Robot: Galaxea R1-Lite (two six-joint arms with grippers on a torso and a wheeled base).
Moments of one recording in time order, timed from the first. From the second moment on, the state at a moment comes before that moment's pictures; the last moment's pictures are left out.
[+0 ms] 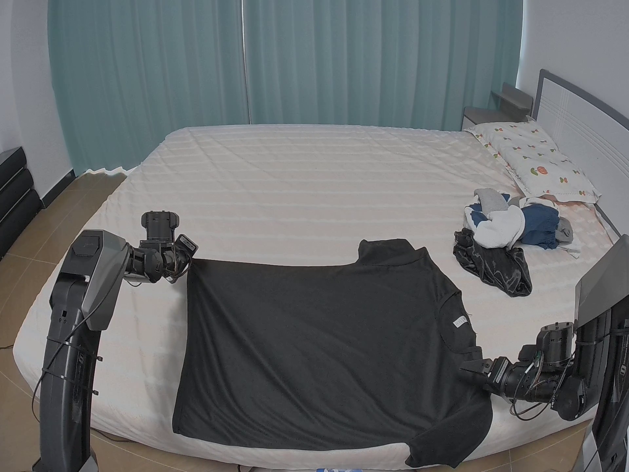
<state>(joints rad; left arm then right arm) 0.02 2.74 -1.96 -0.21 0.03 -0.91 0.07 2.31 -0.03 -1.55 0.31 0.74</state>
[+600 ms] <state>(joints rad) 0.02 2.73 -1.92 -0.21 0.02 -0.94 0.08 2.30 -0.02 -1.55 0.31 0.75</state>
